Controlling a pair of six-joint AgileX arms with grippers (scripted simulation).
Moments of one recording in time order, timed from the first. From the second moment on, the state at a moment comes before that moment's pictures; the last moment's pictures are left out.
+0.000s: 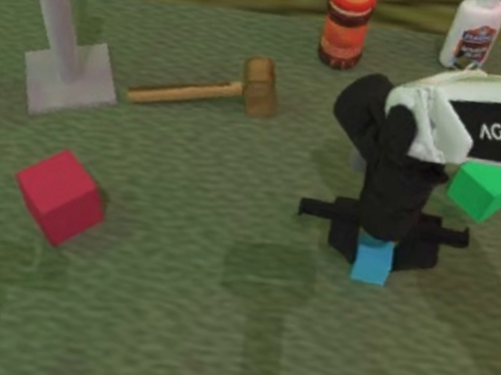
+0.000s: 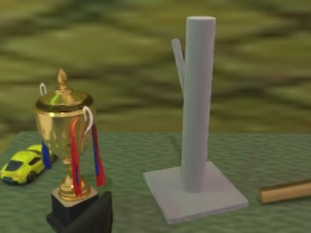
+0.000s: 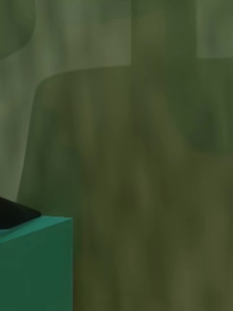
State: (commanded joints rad) left arm 0.00 0.00 0.00 0.00 0.00 0.00; right arm 0.51 2.22 1.43 -0.78 0.00 0.66
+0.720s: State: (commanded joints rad) left arm 0.00 0.00 0.00 0.00 0.00 0.00; right arm 0.52 2.08 1.58 -1.05 0.02 0.64
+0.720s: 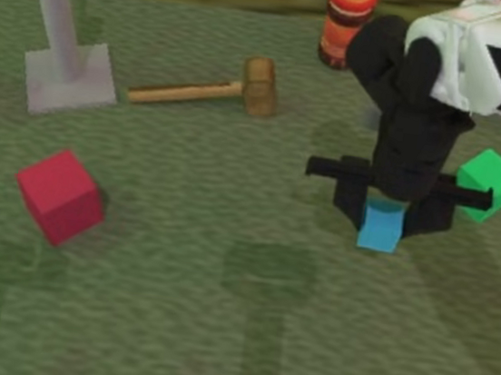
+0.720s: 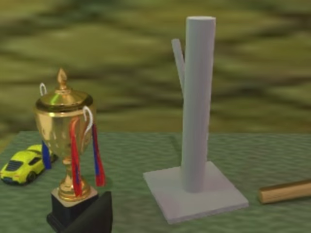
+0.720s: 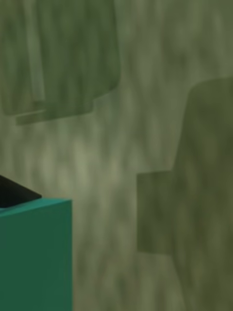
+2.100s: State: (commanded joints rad) left arm 0.00 0.00 0.00 0.00 0.00 0.00; right arm 0.70 1.94 1.22 -0.82 0.02 0.71
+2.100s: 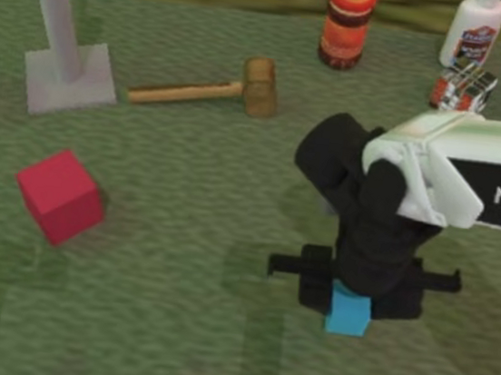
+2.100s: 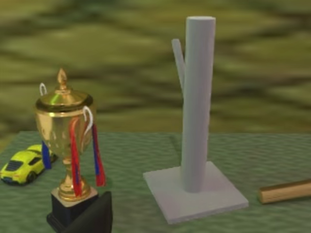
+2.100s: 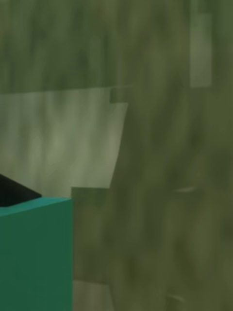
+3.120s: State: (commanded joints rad) left arm 0.00 0.00 0.00 0.00 0.00 0.00; right arm 0.70 1.96 1.20 -0.78 0.02 0.71
